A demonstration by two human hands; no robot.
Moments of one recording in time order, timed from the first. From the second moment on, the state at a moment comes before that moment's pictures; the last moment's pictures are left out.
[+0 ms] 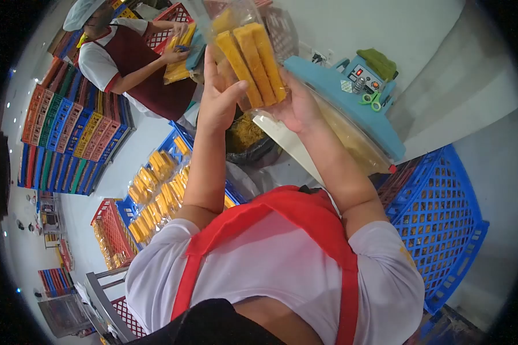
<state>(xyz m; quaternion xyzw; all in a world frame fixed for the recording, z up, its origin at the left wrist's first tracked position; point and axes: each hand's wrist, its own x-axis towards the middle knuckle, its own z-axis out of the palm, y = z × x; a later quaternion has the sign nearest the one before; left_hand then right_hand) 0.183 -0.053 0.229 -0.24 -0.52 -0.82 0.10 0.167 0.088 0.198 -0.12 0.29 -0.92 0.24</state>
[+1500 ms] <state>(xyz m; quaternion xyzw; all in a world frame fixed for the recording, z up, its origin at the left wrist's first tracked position) 0.207 -0.078 0.205 -0.14 -0.40 -0.90 0.02 0.213 0.077 0.210 -0.28 0.76 -0.57 -0.15</state>
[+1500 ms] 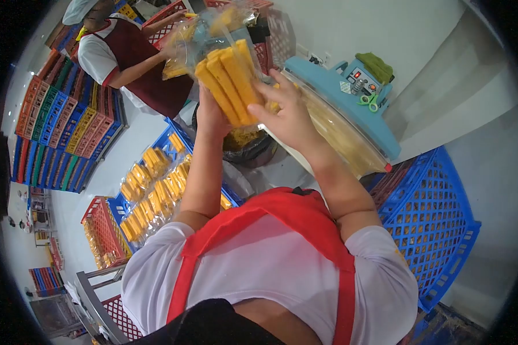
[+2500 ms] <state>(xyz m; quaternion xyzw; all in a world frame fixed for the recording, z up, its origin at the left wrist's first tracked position) 0.211 -0.069 0.212 -0.17 -0.44 -0.88 0.08 0.194 0.102 0.222 -0.23 0.58 -0.78 0.09</state>
